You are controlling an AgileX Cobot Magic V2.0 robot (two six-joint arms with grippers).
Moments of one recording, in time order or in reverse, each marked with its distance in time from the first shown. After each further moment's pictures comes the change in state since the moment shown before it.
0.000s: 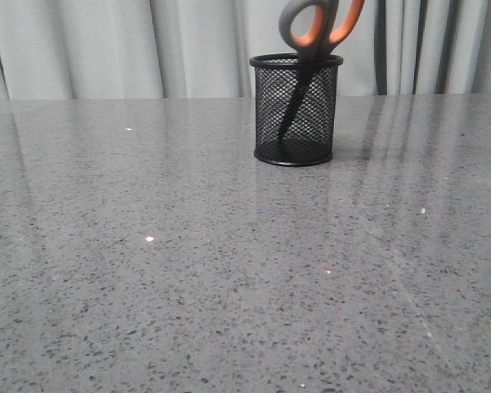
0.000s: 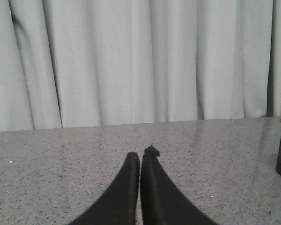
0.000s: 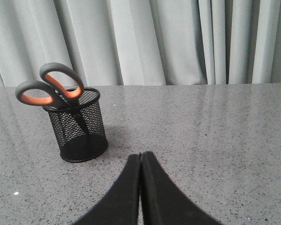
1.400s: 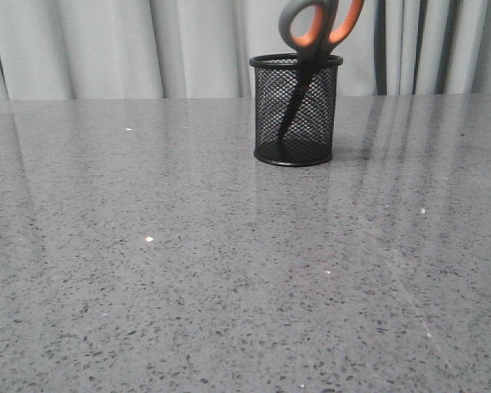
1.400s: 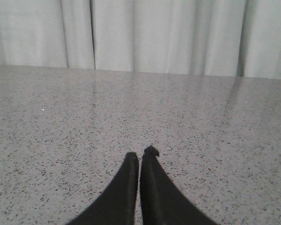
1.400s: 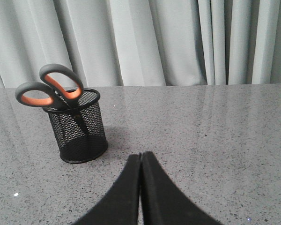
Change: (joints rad) left arm 0.158 -0.156 0.197 0.865 0.100 -0.927; right arm 0.000 0.000 0.000 0.000 -0.002 0.002
